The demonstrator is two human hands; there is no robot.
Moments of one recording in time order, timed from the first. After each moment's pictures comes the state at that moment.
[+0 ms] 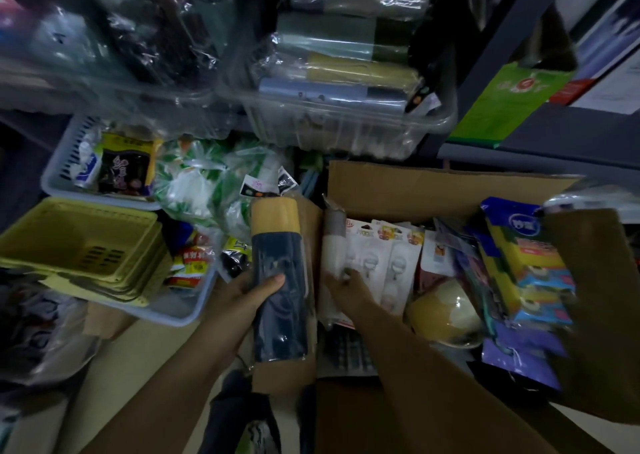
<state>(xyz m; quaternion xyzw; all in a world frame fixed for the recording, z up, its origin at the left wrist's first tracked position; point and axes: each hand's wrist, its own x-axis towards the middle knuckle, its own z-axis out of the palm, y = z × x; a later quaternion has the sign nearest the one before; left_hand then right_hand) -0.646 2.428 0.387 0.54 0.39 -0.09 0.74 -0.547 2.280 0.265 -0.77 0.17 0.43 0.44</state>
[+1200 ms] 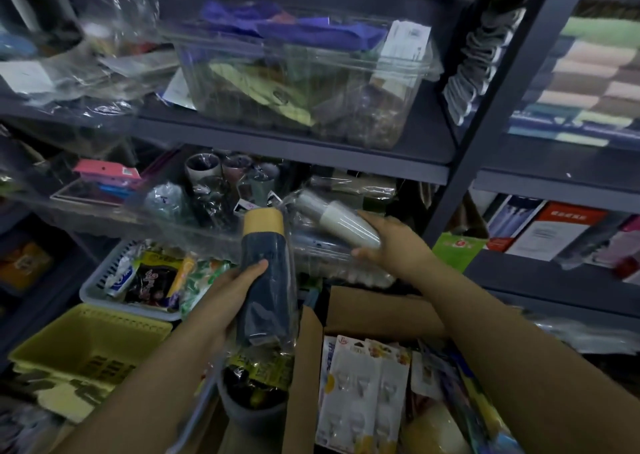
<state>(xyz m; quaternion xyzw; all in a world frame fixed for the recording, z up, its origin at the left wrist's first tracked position) -0.576 2.487 0.541 0.59 0.36 0.01 0.72 -0.393 2.288 0.547 -0.93 -0.30 0.10 0.19</state>
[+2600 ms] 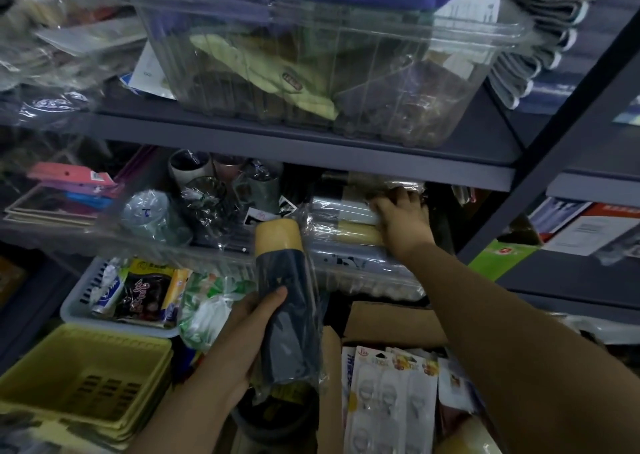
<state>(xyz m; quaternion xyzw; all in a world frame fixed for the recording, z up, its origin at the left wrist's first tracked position) -0.542 2.517 0.497 0.51 0.37 -0.03 0.78 -0.316 2.357 0.502 -0.97 -0.22 0.00 0.07</state>
